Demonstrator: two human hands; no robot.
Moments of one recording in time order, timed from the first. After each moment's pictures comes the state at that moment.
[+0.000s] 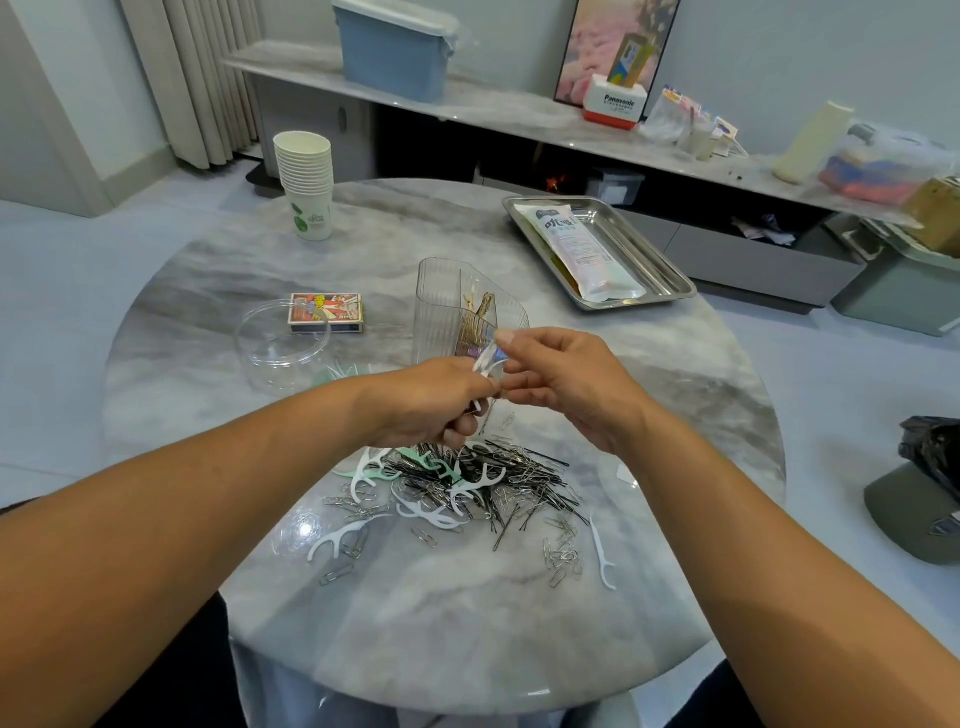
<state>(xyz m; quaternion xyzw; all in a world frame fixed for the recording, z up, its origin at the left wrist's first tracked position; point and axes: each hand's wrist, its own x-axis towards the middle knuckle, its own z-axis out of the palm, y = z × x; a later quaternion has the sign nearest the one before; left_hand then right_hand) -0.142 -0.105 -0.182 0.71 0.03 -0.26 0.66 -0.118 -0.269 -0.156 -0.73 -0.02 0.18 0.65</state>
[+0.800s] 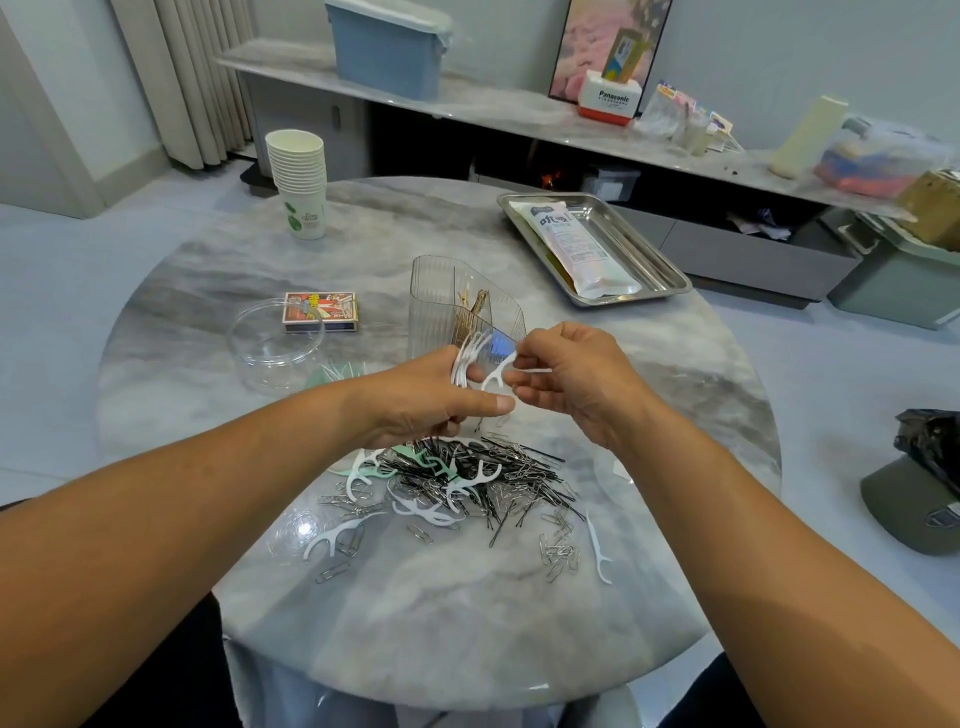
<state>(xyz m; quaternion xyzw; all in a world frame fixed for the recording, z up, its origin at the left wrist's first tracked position) -0.145 -0.101 -0.185 0.70 -0.01 -0.24 0.67 -0.119 -0.269 -0.151 -0.72 0.08 0.15 0.68</state>
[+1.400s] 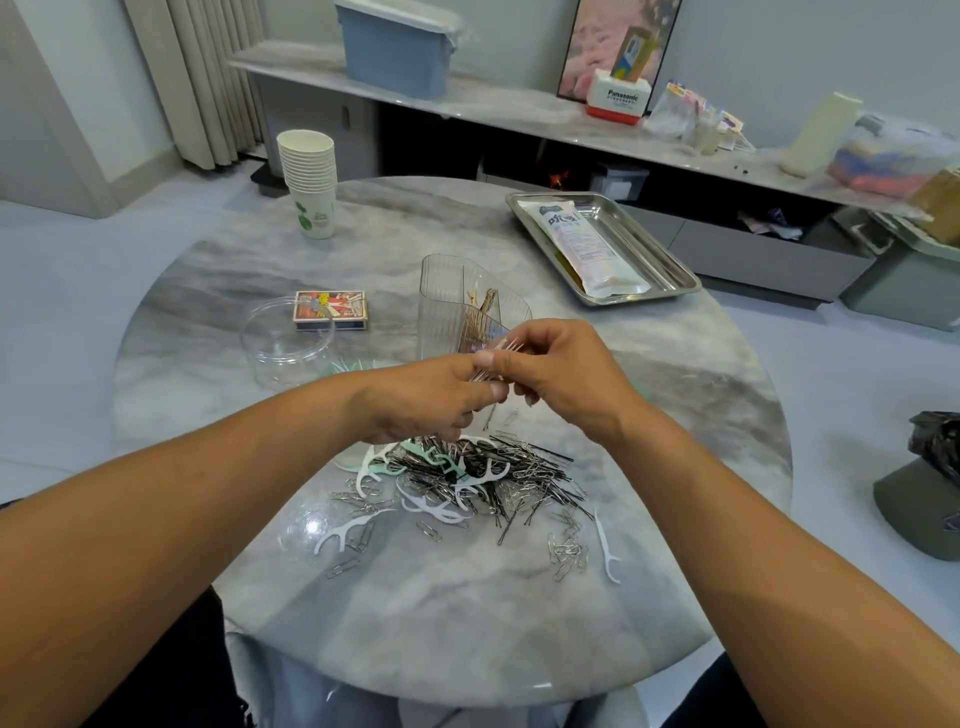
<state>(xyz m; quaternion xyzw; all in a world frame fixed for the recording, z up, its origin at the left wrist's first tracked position) -0.149 -0.096 -0.179 0.76 -0.08 -0.26 0.59 -0.115 -0.264 -0.166 -0.81 -0.13 0.10 0.56</state>
